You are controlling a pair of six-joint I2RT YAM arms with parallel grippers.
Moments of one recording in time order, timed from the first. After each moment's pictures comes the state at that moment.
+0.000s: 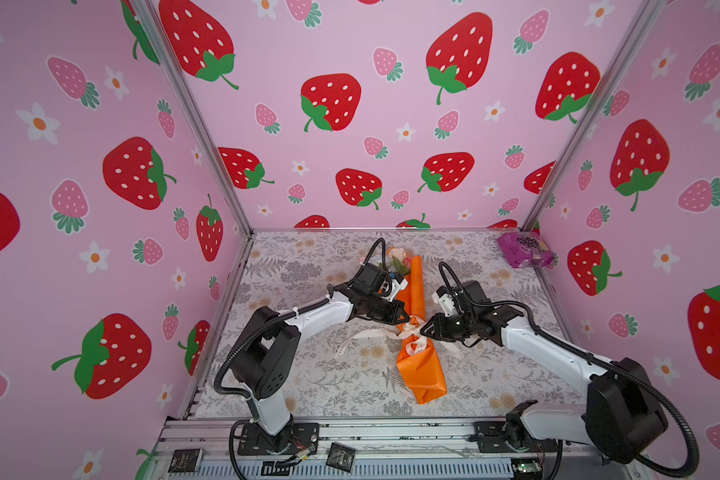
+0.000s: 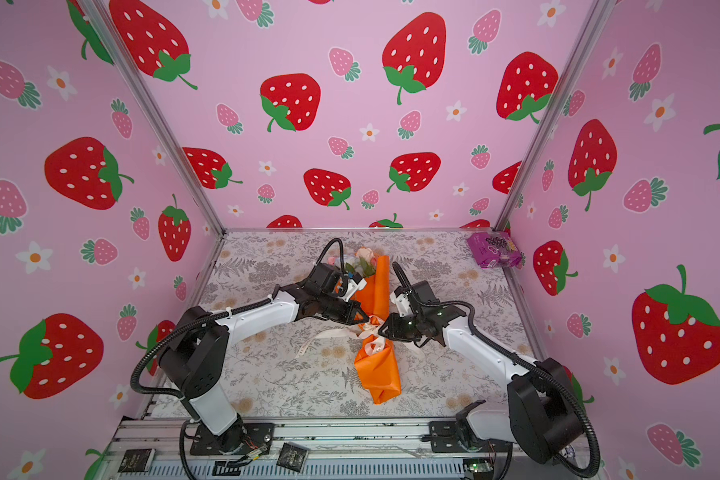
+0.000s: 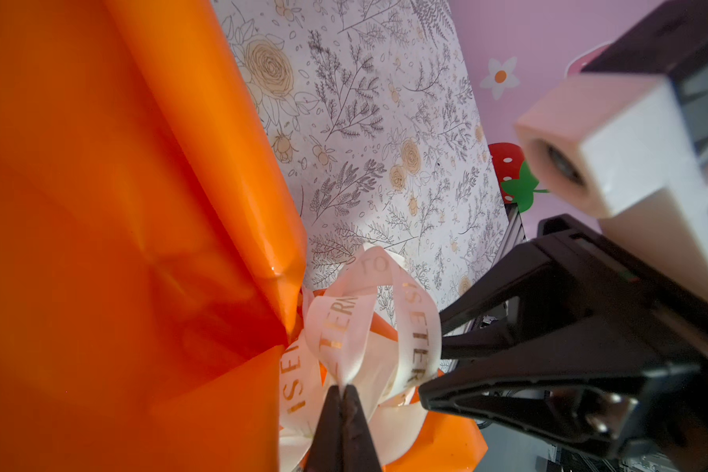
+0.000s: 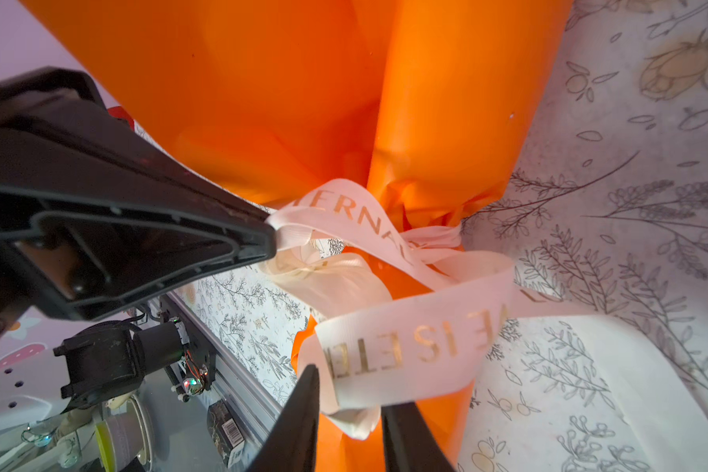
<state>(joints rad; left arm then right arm) -0.64 1.76 1.17 -0.29 0.63 -0.37 0.59 1.31 0.80 -0.48 -0.50 0.51</state>
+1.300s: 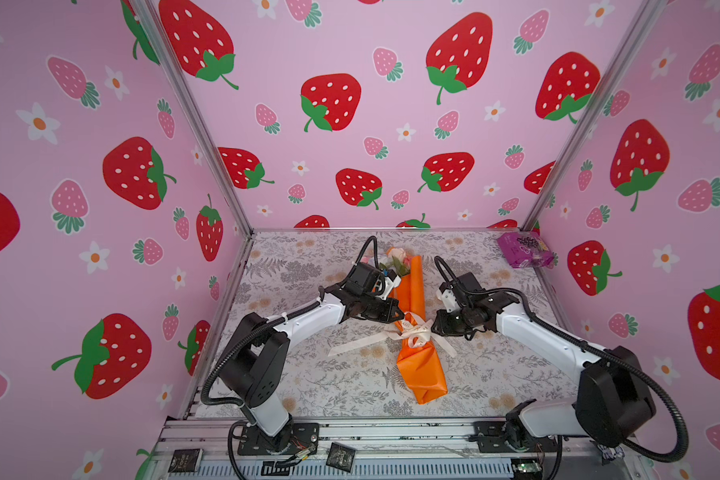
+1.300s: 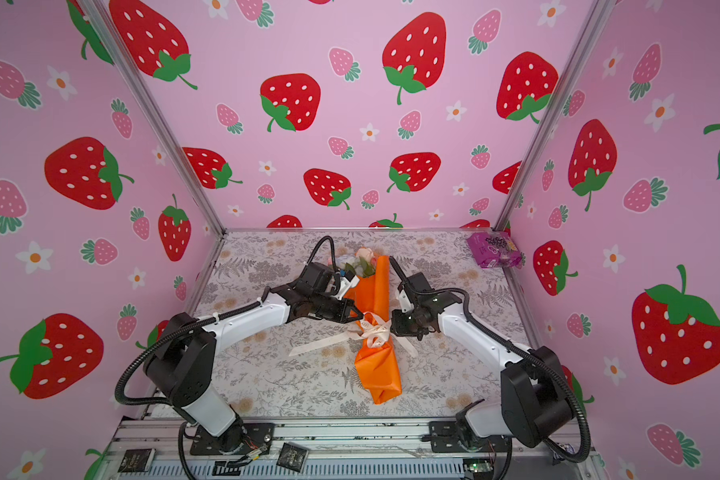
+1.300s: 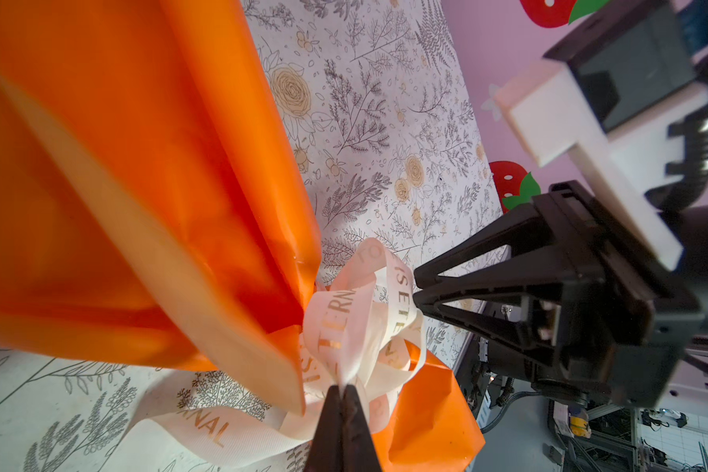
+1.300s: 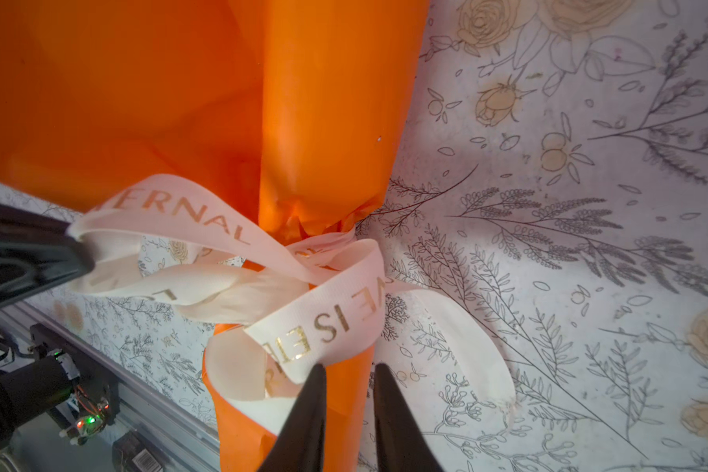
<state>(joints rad) -0.62 1.68 1.12 -0.30 0.60 -0.38 0.58 1.38 0.94 -0.70 -0.29 0.43</state>
